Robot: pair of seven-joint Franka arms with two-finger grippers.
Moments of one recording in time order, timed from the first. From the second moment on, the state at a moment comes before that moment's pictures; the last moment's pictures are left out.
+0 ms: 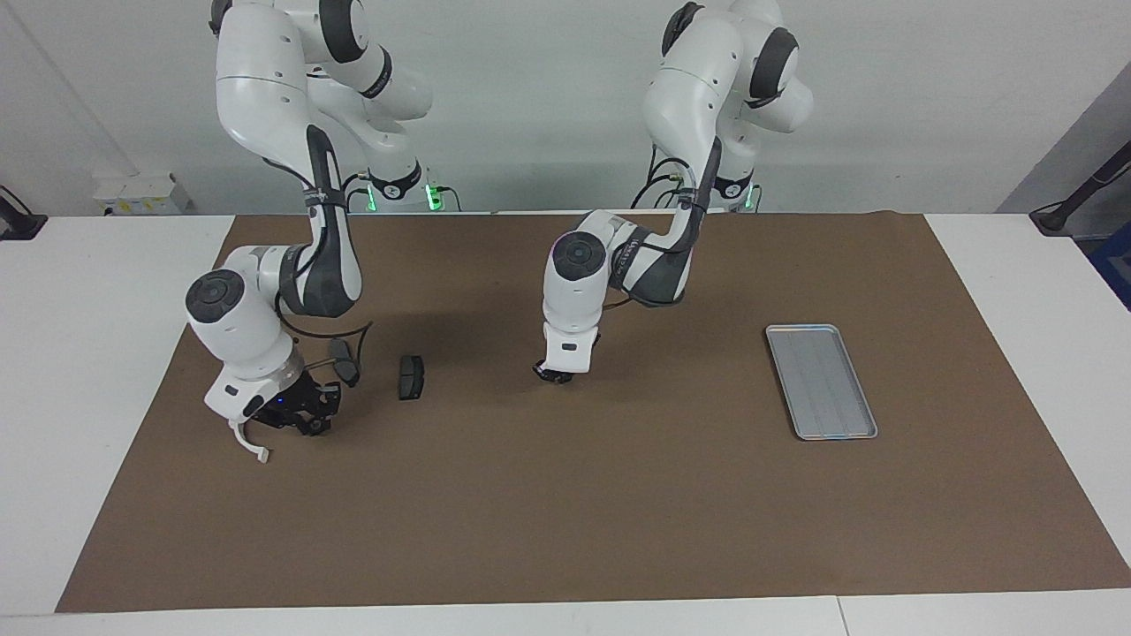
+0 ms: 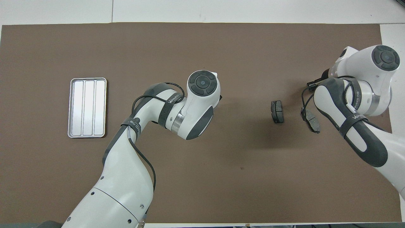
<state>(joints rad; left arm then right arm) -0.72 0.62 0.03 -1.50 -0.09 2.11 -1.26 -0.09 0.44 0.02 -1.82 -0.01 2.32 -0.32</state>
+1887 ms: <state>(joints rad) -0.57 0.46 0.10 -1.50 -0.09 1.94 -1.16 0.16 0.41 0.04 -1.65 -0.01 2.13 0.18</state>
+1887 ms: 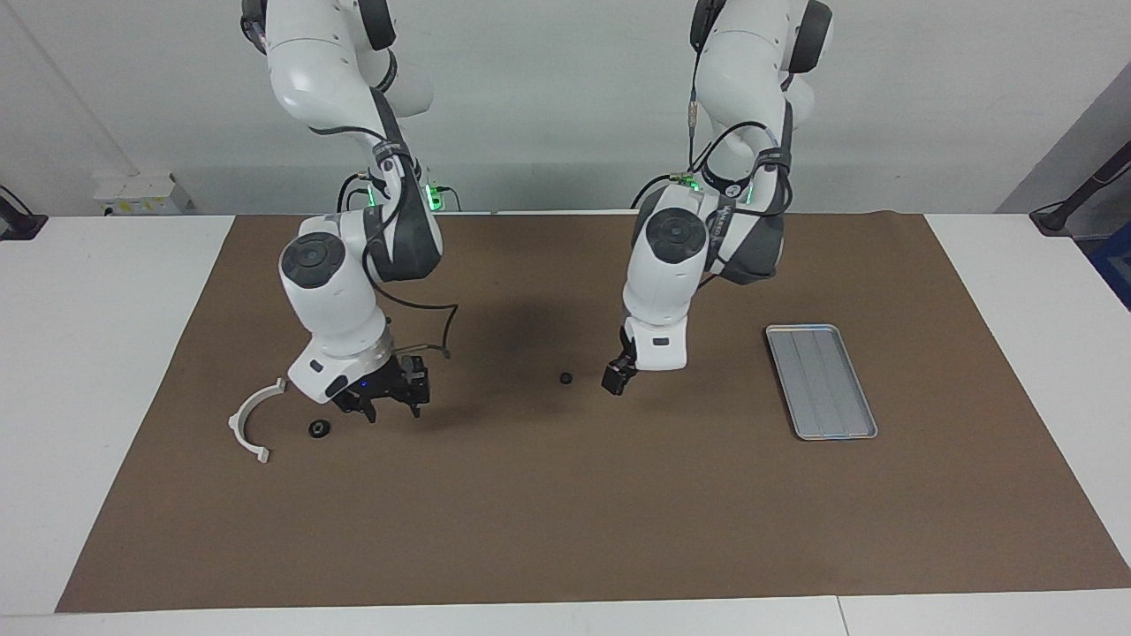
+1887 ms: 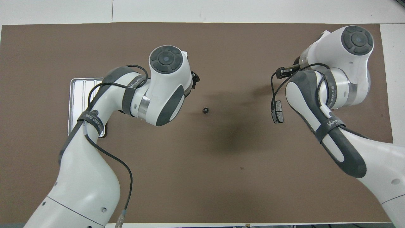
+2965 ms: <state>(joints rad) -0.21 0.21 0.10 -1.50 -0.09 1.57 -0.51 0.56 0.46 0.05 -1.57 -0.01 2.07 0.61</state>
